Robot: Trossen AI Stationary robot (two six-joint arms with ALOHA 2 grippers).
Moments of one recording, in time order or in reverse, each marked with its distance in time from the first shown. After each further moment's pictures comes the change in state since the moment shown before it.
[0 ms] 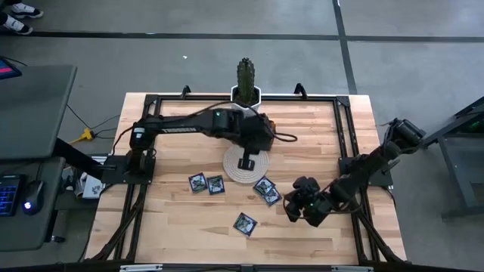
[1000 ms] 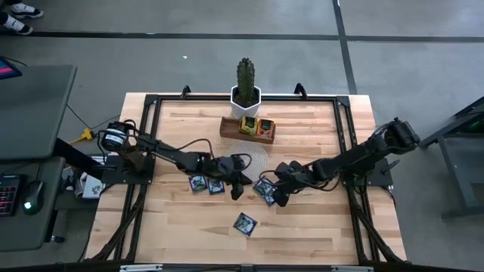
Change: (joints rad) left arm -0.173 -0.261 -1.224 1.380 0.002 -0.900; right arm -0.369 0.064 0.000 0.116 -0.384 -0.506
